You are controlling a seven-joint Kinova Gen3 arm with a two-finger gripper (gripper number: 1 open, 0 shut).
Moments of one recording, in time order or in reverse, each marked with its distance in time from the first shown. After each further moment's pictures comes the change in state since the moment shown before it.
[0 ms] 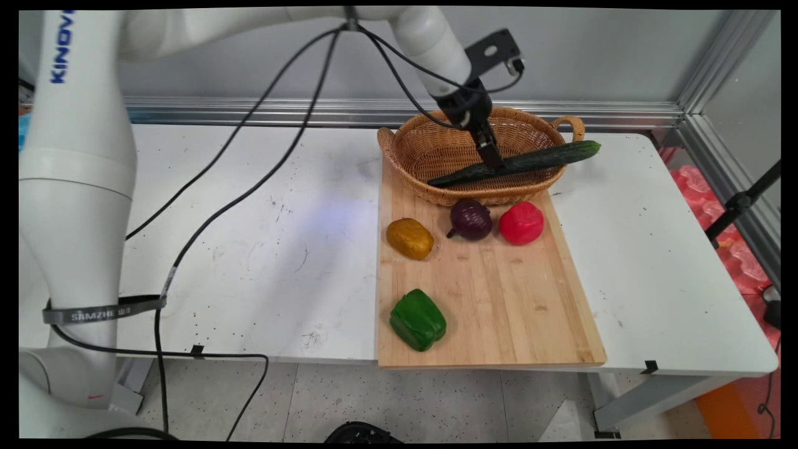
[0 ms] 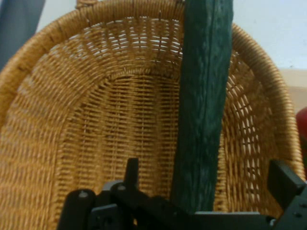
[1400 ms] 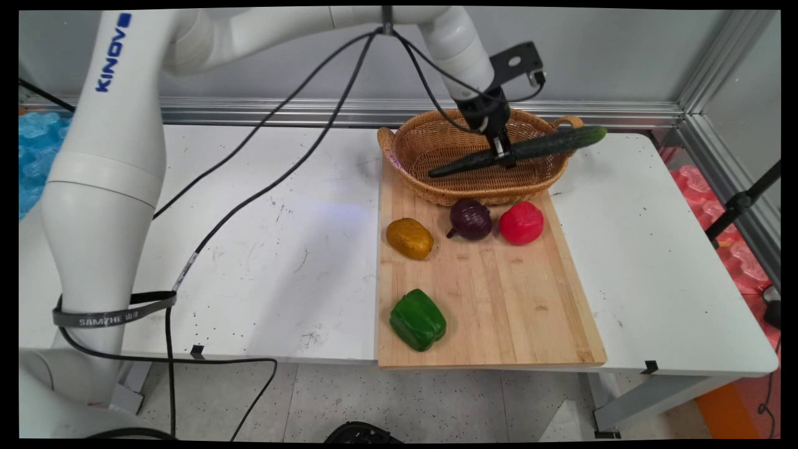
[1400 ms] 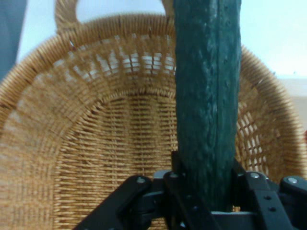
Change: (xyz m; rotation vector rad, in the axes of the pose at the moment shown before) arm 0.028 -0.009 0.018 -0.026 -0.023 0.073
